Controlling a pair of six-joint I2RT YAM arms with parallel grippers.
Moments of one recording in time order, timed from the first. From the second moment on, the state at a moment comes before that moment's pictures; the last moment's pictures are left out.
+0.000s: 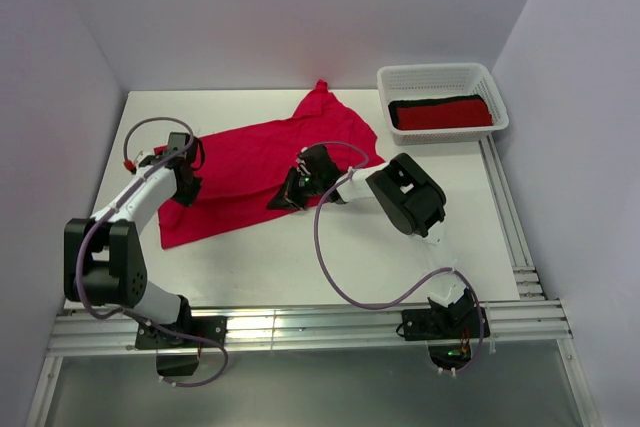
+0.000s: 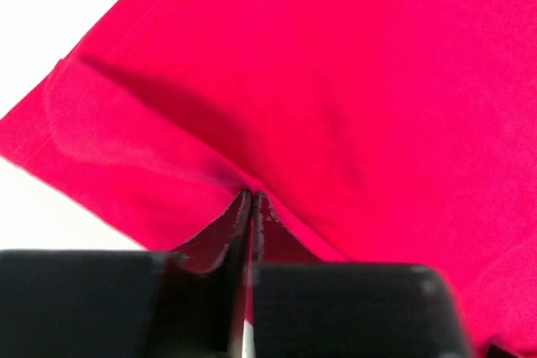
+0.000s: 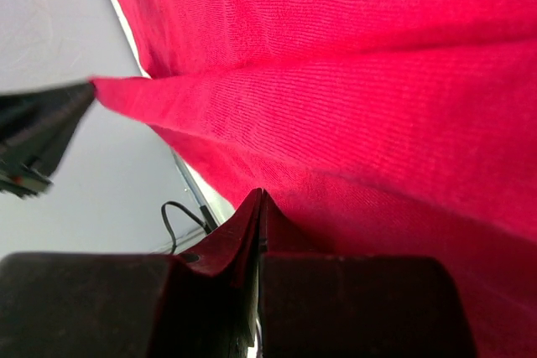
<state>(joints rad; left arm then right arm) -0.09 1.47 0.97 -0.70 -0.40 -1.22 0.66 2.23 1.27 0.28 -0.61 1.14</state>
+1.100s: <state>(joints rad) 0.00 1.19 0.77 -0.75 -0.24 -0.98 0.59 2.14 1.33 0.06 -0.60 0.98</state>
